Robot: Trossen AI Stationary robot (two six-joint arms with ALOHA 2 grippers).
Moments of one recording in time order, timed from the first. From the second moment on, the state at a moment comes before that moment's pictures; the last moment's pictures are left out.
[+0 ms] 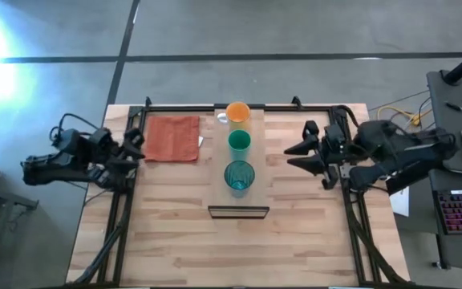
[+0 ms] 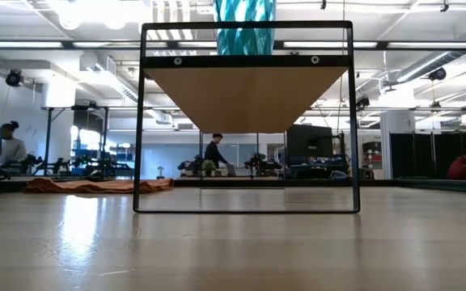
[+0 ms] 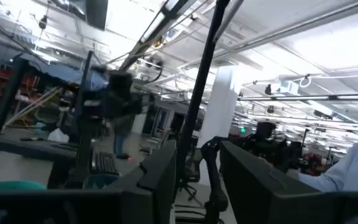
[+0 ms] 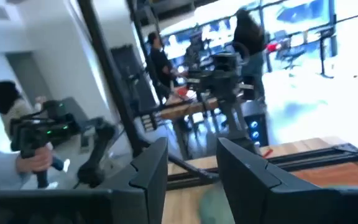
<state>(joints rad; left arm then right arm) 0.02 0.33 0.55 0.17 0.29 -0.41 0.21 0.94 1.10 -0.08 0.07 0.27</state>
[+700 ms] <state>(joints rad) 0.03 0.03 0.11 0.24 0.14 -0.49 0.15 0.38 0.19 0.49 0.05 0.38</state>
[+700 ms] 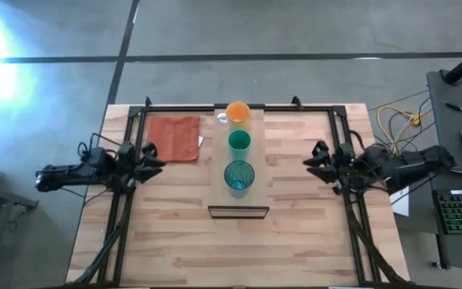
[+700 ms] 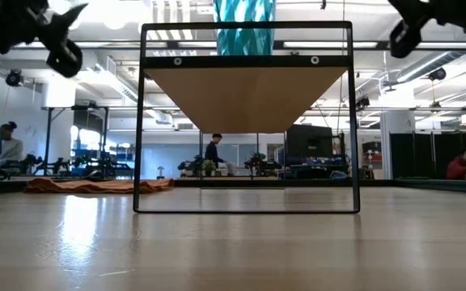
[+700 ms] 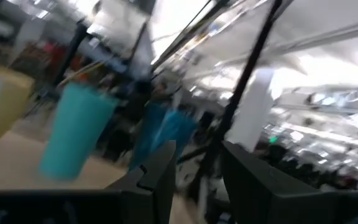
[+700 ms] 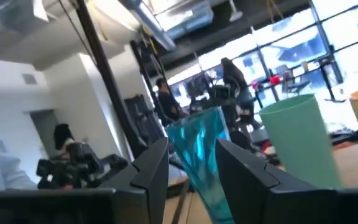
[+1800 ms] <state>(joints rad) 0.09 0.03 0.01 0.15 -0.21 -0.54 0.06 0.00 0.01 0.24 0.18 0.31</state>
